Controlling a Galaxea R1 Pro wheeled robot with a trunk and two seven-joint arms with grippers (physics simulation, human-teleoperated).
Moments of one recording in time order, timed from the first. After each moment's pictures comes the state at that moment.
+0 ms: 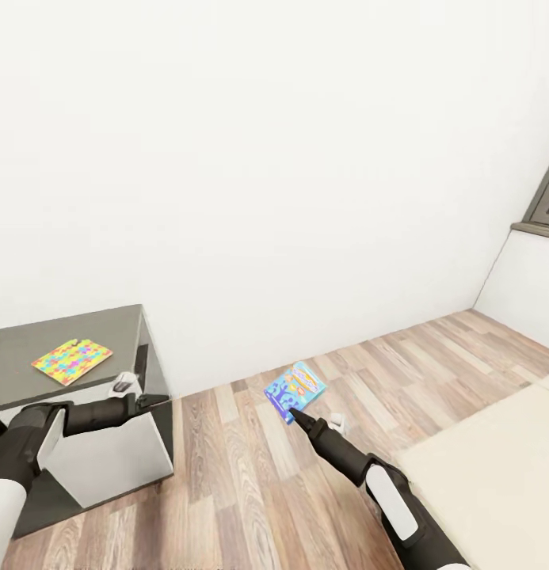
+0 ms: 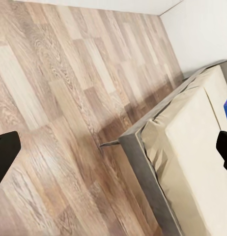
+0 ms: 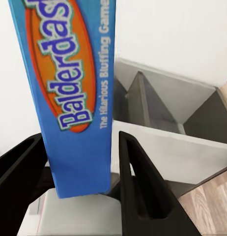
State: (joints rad) left arm -0.69 0.34 0.26 -0.73 0.05 0.82 -1.10; right arm -0.42 0.03 0.10 -0.87 -0.94 0.46 0.58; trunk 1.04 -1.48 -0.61
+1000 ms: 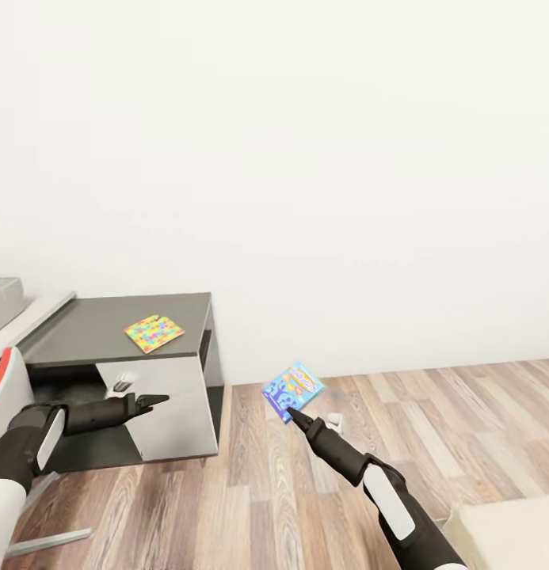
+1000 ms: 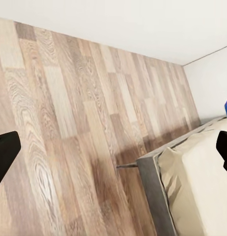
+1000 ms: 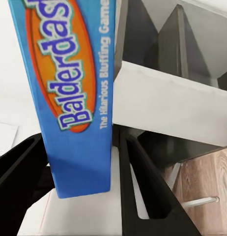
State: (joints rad) left arm -0.69 0.34 0.26 -0.73 0.05 0.81 -1.10; right arm -0.42 0.05 0.10 -0.87 -0.94 0.46 0.58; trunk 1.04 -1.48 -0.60
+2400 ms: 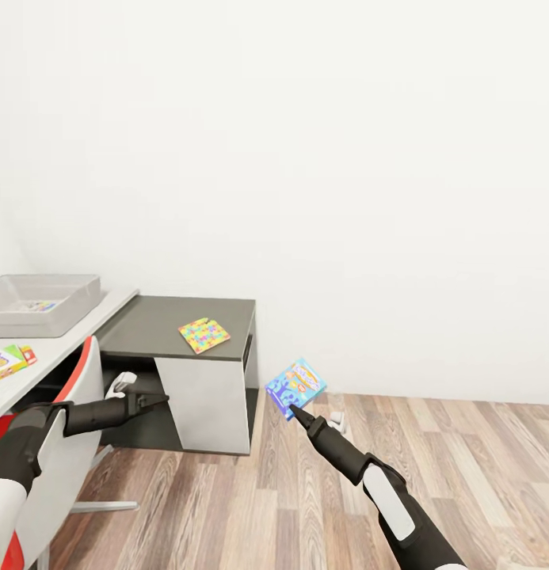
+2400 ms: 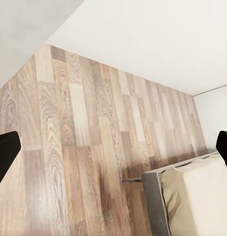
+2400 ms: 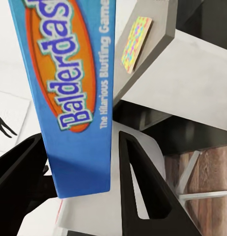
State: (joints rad) left arm -0.69 0.34 0.26 -0.73 0.05 0.81 -1.10; right arm -0.42 0.05 0.10 -0.87 -0.94 0.40 0.58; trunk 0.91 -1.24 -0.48
